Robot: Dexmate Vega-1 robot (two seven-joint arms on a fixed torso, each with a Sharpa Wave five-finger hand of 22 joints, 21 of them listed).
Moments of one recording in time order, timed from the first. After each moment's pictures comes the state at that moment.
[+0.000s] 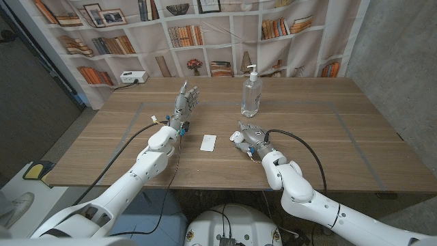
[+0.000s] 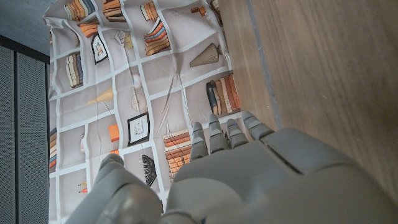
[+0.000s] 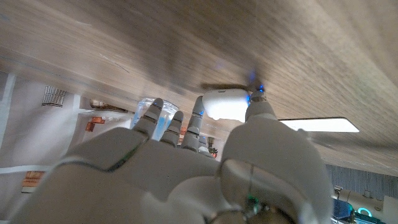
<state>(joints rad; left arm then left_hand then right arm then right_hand) 0.82 0.42 0.43 -1.29 -0.63 -0.31 -0.01 0.08 -0.03 0.29 -0.09 0.23 0.16 -0.06 0.20 0.18 0.18 -0.02 0.24 0.20 0.03 0.01 0.19 0.17 0.07 0.07 0.19 0.17 -0.97 -0.64 -0.90 -2.00 -0.97 -0.69 0.09 0.91 0.18 0.16 -0.15 0.21 -0.17 -0.04 0.20 0.20 0.17 -0.08 0.67 0.71 0.00 -0.03 0.23 0.28 0.09 0.12 0.19 0.17</state>
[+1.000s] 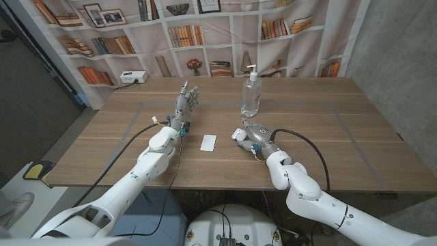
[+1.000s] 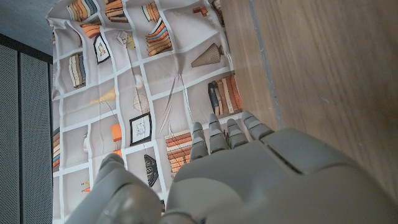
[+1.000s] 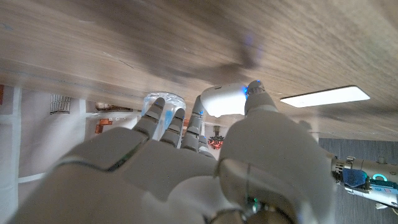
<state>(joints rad) 0.83 0.42 0.43 -1.30 -0.62 -0.32 0.00 0.08 -0.03 0.28 -0.09 0.23 0.16 -0.06 0.20 0.18 0.18 -0.02 0.24 0.20 0.03 0.01 0.19 0.17 0.07 0.07 0.19 0.17 -1.01 -0.67 -0.83 -2.04 -0.82 -0.64 -0.04 0.95 0.18 0.21 -0.14 0.25 -0.17 -0.05 0.20 0.20 0.19 -0.06 0.72 0.72 0.04 -0.04 0.25 0.30 0.11 0.10 0.19 0.17</state>
